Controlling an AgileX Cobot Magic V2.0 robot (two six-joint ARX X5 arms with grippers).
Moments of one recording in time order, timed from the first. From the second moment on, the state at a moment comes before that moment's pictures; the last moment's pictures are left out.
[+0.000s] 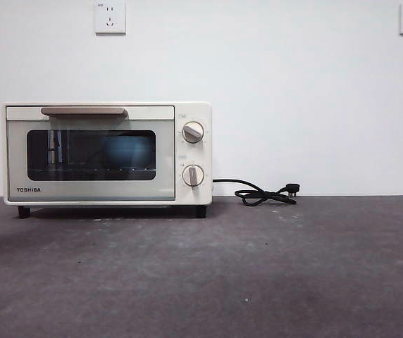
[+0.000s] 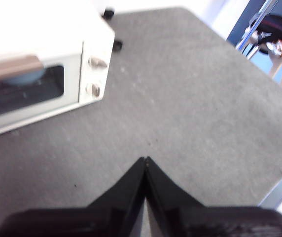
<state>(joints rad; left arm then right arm) -0.15 0.89 1.26 -0.90 0.51 0.01 0.81 0.46 1.07 -1.36 0.42 0.49</state>
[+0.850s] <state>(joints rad) -0.07 0.73 1.11 -0.67 0.29 0.10 0.81 0.46 1.07 -1.36 0.42 0.49</state>
